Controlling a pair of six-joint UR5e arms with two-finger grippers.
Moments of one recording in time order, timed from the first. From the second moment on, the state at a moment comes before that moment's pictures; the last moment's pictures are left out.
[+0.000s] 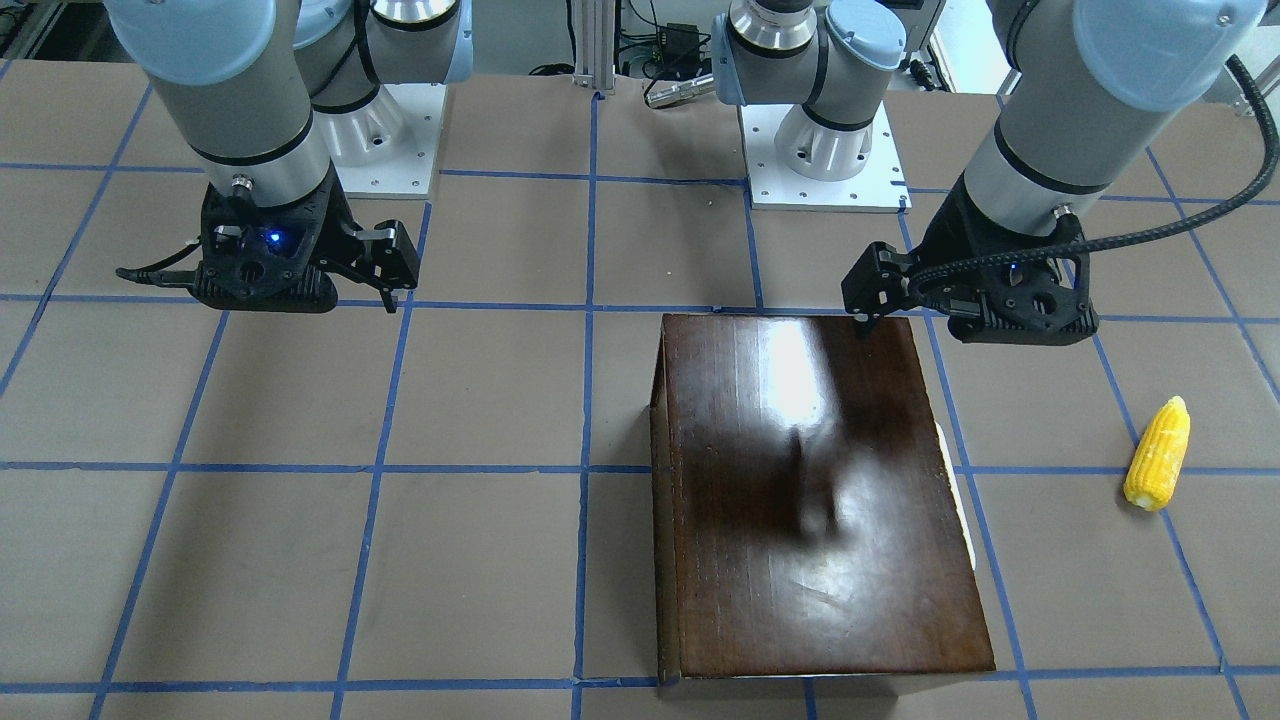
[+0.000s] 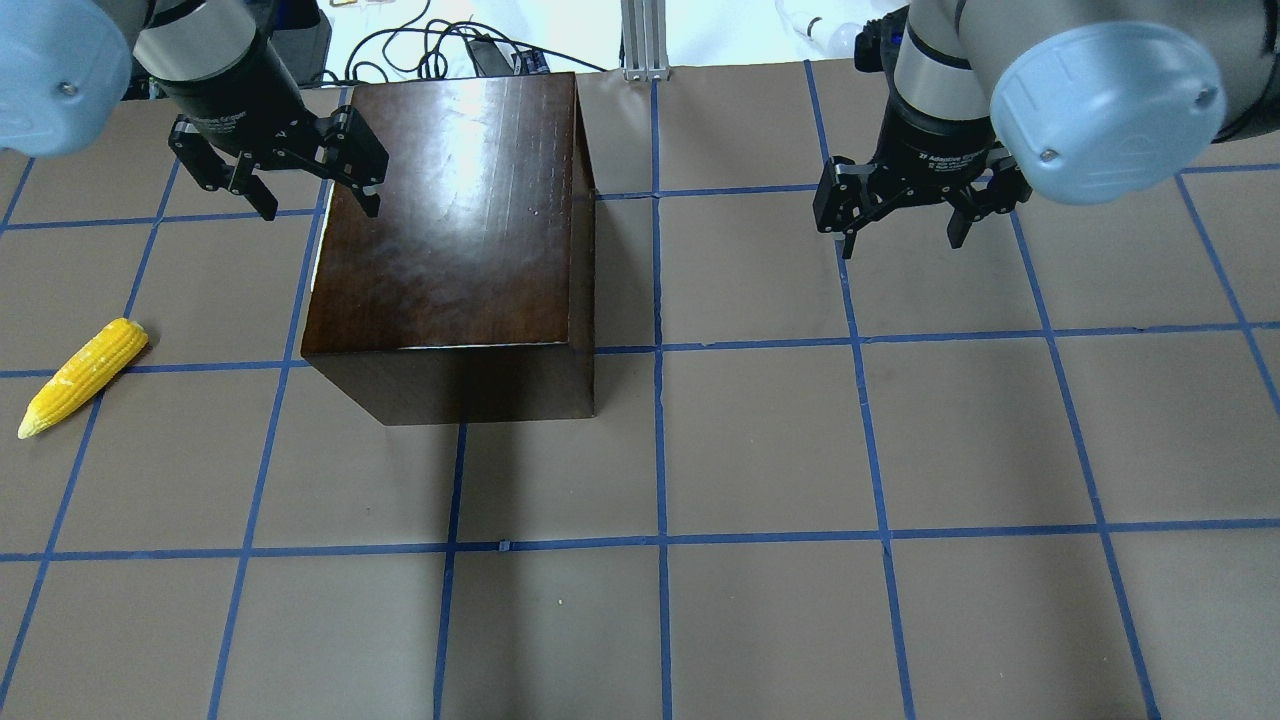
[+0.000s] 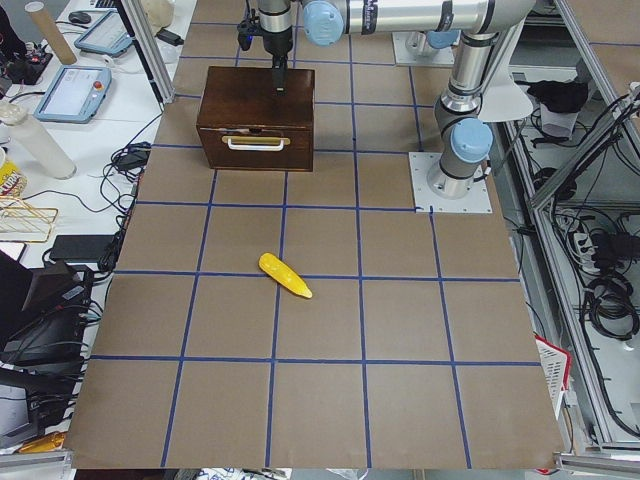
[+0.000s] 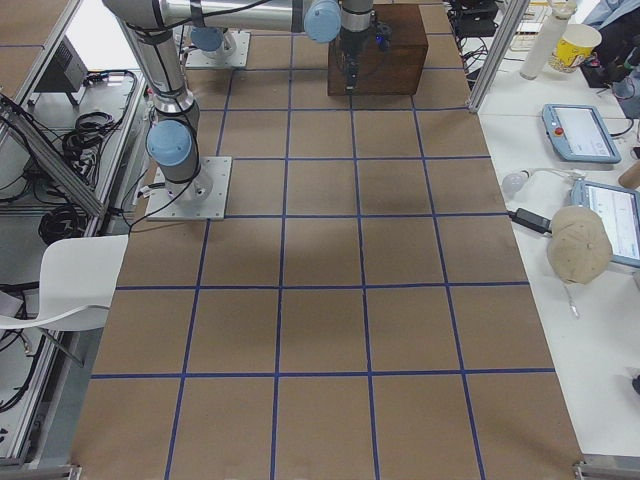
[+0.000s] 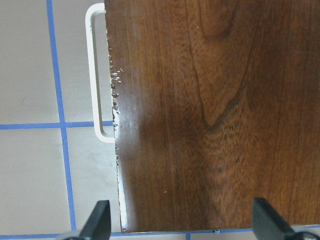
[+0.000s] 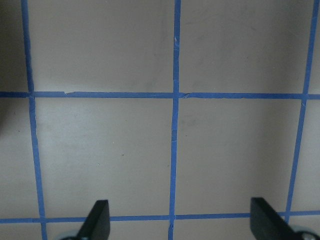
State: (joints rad) left arm -1.50 -1.70 -1.47 -1.56 1.57 0.09; right arm 1.65 -1.48 1.58 -1.62 -1.63 0.06
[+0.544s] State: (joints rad) left arm -1.50 -1.70 -1.47 -1.56 1.57 0.09; right arm 1.65 -1.48 1.58 -1.63 -1.63 0.06
